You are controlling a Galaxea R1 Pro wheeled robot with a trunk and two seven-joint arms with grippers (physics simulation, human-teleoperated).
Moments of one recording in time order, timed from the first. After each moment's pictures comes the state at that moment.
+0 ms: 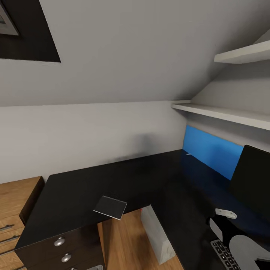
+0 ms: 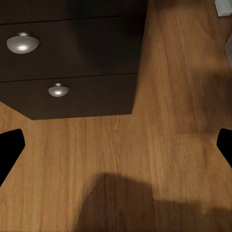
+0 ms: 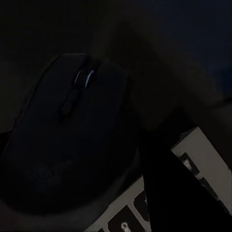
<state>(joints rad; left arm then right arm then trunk) -0.11 -0.08 -0.26 -0.62 0.34 -0.10 0.43 -0.71 -0.21 -0.12 -0.27 -0.08 0.32 -0.33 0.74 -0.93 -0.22</state>
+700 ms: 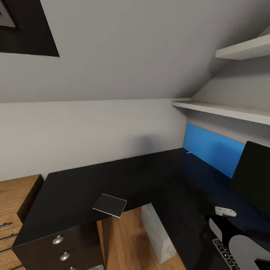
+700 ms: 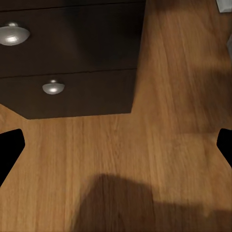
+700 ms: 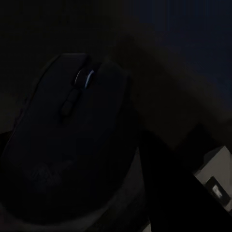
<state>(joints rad) -0.11 -0.08 -0.27 -0.62 0.34 -0.11 0.43 -0.71 -0.21 -0.12 -0.27 -0.08 0.24 -0.33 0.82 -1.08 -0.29</state>
